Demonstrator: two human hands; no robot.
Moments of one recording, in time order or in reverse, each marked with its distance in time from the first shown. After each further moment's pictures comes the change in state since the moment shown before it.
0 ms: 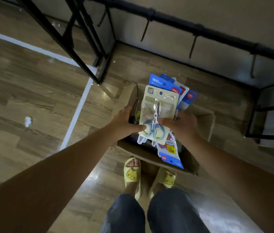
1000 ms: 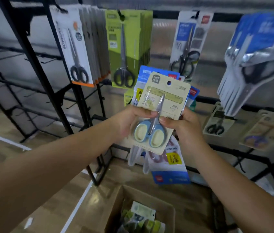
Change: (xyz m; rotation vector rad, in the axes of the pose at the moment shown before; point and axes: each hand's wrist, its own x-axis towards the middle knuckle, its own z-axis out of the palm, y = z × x) left_hand -0.391 0.374 -0.129 -0.555 -0.275 0.854; right_hand -0.250 -0.403 -0.274 0.573 0.040 -0.681
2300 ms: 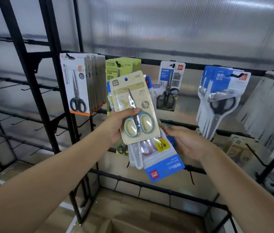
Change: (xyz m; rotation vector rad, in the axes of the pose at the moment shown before) left_hand -0.008 0.054 0.004 -0.198 0.276 0.232; right_hand 0.011 -0.057 -0.026 -0.162 -0.206 0.443
